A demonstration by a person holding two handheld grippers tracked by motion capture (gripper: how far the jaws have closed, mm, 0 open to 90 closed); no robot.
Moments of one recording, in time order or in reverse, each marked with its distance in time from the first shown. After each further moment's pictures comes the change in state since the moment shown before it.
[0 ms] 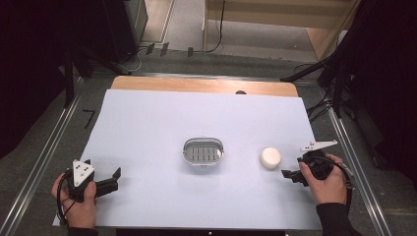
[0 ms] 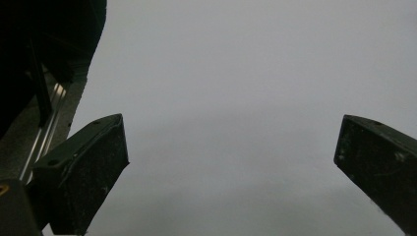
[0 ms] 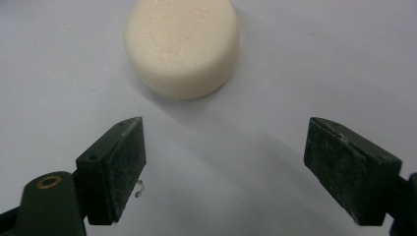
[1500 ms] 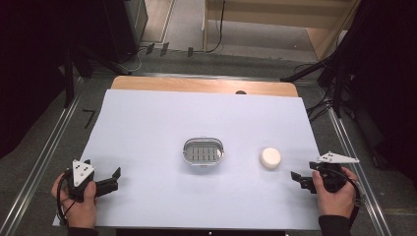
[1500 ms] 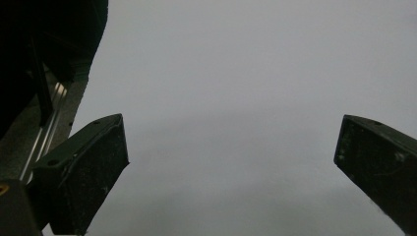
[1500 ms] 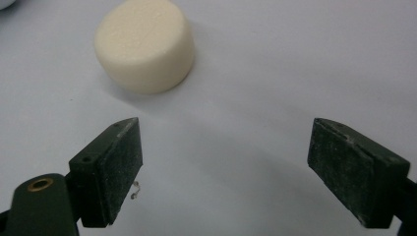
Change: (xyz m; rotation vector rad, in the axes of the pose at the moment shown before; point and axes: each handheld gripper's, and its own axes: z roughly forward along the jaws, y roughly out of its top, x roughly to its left) left arm 0.000 0.000 0.000 0.002 0.004 -0.003; right arm -0.007 -0.042 -0.014 -0.211 -0.080 0.110
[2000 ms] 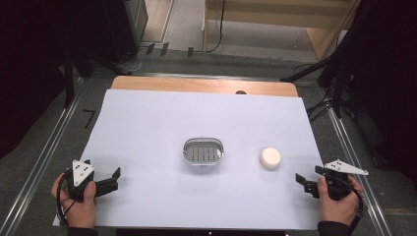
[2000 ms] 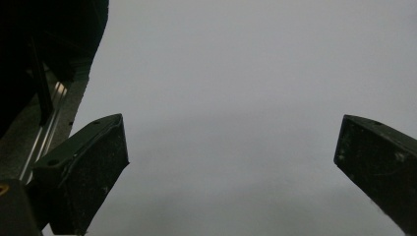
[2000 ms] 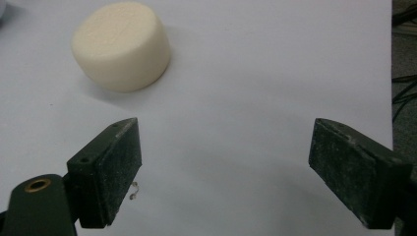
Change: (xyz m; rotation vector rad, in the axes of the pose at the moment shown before) left arm 0.000 0.000 0.000 -0.001 0.000 -0.001; right arm -0.005 -0.025 -0.005 -0.100 -0.053 0.067
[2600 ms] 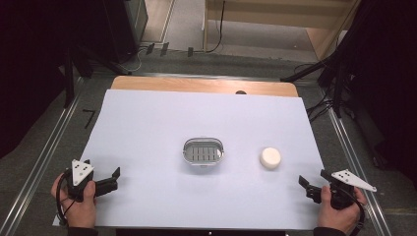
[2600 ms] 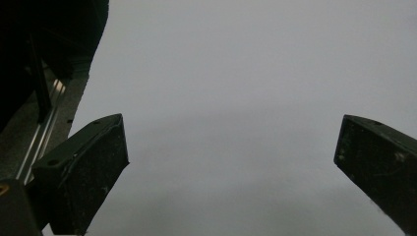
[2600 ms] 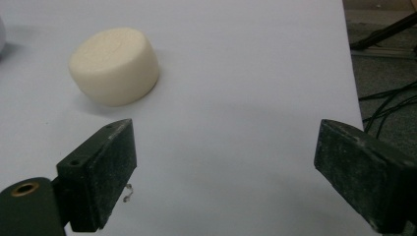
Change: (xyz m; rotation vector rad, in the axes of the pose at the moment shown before) left arm 0.001 0.000 0.000 0.007 -0.003 -0.011; right arm 0.003 -0.024 -0.010 -0.155 -0.055 0.057
